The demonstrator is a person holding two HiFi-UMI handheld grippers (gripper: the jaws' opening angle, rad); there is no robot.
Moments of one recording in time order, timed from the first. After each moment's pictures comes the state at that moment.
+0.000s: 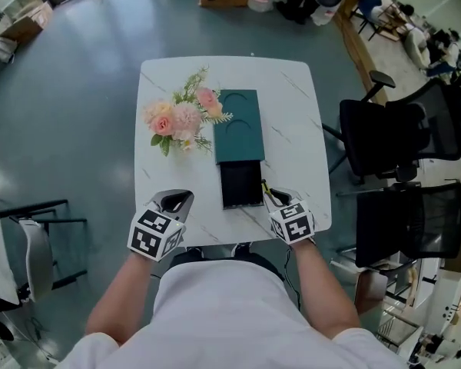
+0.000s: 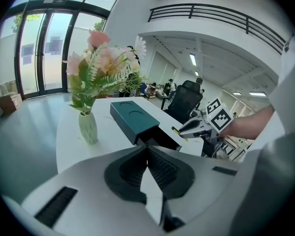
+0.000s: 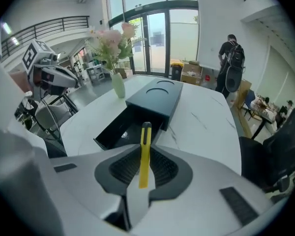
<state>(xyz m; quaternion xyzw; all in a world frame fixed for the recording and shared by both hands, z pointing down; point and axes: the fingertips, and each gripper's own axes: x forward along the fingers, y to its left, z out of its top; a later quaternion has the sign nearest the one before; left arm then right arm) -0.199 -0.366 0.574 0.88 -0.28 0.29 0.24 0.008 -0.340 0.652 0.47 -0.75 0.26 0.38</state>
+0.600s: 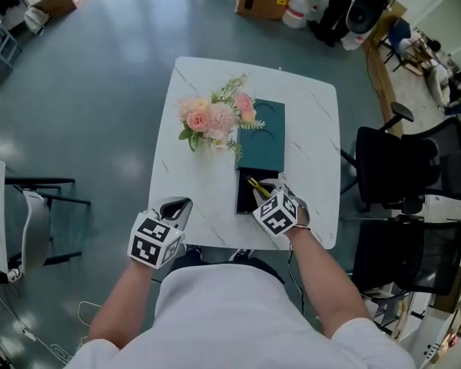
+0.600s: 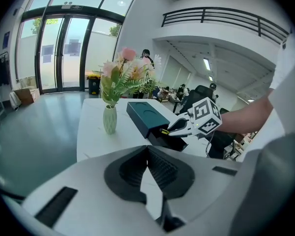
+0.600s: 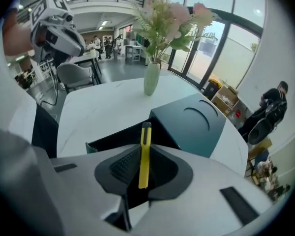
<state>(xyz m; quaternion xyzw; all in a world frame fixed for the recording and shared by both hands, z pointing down) -0.252 -0.344 0.567 0.85 -0.36 0.27 0.26 -0.073 -0.387 0.668 0.30 -0.80 0.09 0.51</state>
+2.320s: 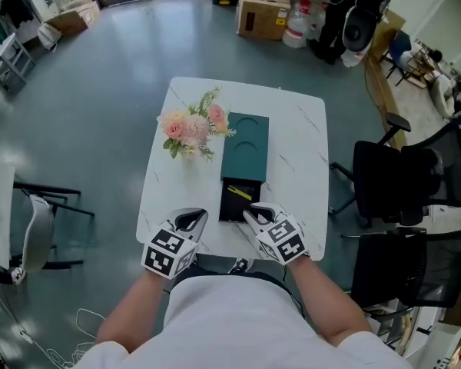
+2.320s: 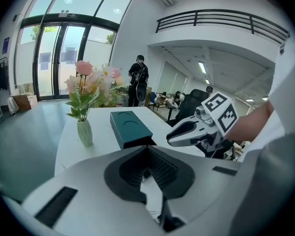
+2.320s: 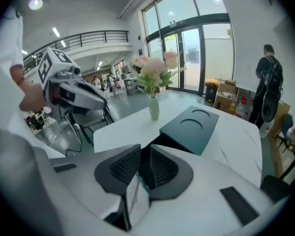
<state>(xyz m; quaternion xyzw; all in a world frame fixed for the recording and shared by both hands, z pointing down) -0.155 -0.322 0.532 0.87 -0.37 0.24 0.24 -0.054 -0.336 0.581 0.31 -0.88 0.18 0.32</state>
